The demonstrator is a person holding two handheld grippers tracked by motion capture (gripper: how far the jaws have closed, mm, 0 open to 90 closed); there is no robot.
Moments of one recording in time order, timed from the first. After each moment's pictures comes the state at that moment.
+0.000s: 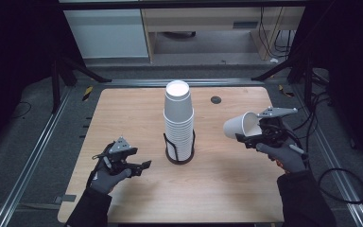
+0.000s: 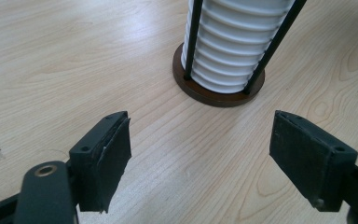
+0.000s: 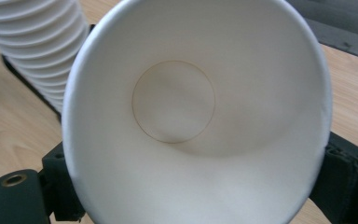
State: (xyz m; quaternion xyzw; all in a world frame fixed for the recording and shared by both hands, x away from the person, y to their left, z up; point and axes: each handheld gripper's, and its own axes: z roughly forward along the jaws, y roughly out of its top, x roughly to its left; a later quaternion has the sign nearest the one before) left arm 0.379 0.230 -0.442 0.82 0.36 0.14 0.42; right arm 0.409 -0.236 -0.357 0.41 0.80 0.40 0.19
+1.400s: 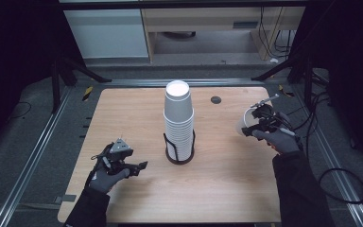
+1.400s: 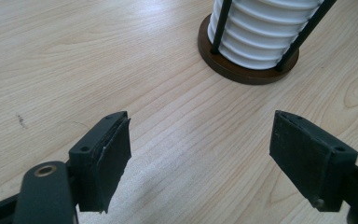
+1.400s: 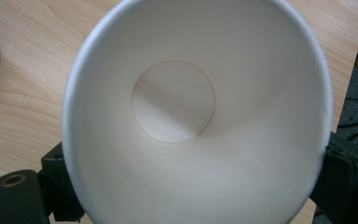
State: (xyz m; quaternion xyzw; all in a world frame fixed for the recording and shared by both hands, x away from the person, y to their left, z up) left arm 0.385 0.239 -0.454 0.83 0.38 0.14 0.38; right arm 0.476 -0.243 -0.384 0.49 0.82 0.22 0.20
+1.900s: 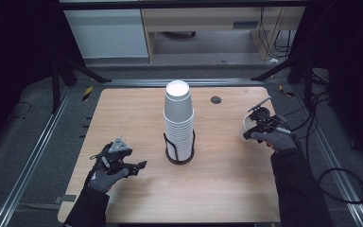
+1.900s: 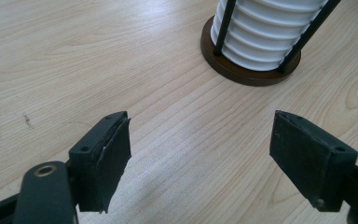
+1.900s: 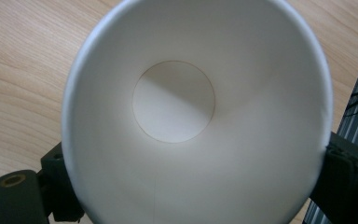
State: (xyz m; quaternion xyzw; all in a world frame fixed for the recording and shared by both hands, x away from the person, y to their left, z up) left arm 0.385 0.241 -0.452 0.83 0.39 0.15 0.38; right arm 0.490 -0.243 -0.405 0.50 0.83 0.14 0.17
